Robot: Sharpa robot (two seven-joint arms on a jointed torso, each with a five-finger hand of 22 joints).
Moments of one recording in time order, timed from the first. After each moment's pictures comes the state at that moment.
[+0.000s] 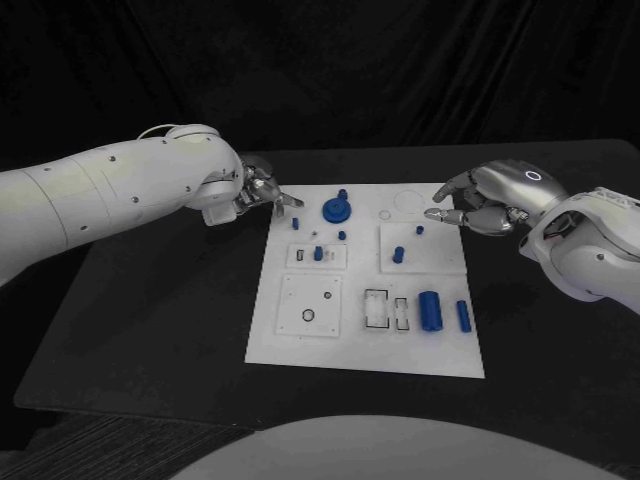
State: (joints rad) left arm 1.41 -0.59 -0.21 1.07 -0.89 0.20 -0.38; left_hand 1.02 0.08 -0.01 0.23 0.06 0.96 0.06 0.32 1.03 1.47 -0.01 1.57 1.31 1.47 -0.06 1.57 1.31 0.05 1.42 0.06 1.36 1.31; right arm 1.32 -1.02 -0.21 1.65 -1.63 -0.49 -0.09; right_hand 1.12 0.05 -0.04 0.29 0.27 0.89 0.08 0.23 0.15 1.47 0.00 1.57 1.31 1.47 -0.07 1.49 1.31 0.02 1.47 0.05 1.47 1.31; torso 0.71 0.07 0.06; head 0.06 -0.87
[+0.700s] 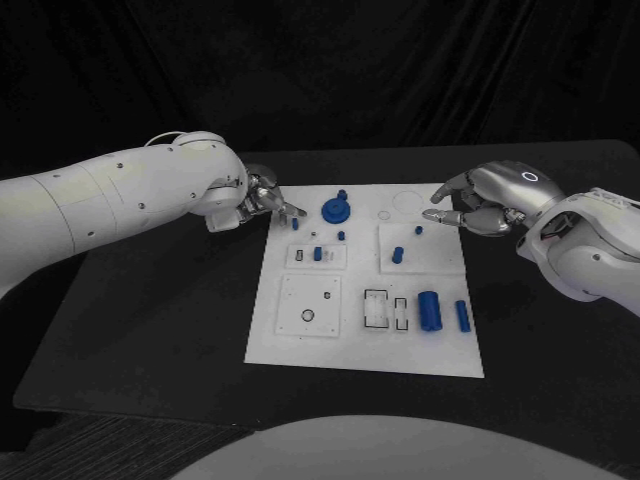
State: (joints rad) left arm 1.39 -0.57 -0.21 1.07 -0.89 0.24 -0.38; left_hand 1.03 0.09 -0.01 0.23 0.06 0.95 0.06 0.34 1.06 1.47 -0.01 1.57 1.31 1.47 -0.06 1.57 1.31 0.05 1.42 0.06 1.35 1.31; right arm 1.32 -1.01 -0.21 1.65 -1.63 -0.49 -0.08; right_hand 1.14 0.05 -0.04 0.29 0.31 0.89 0.08 0.21 0.15 1.47 0.00 1.57 1.31 1.47 -0.07 1.49 1.31 0.02 1.47 0.05 1.47 1.31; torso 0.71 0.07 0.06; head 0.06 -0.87
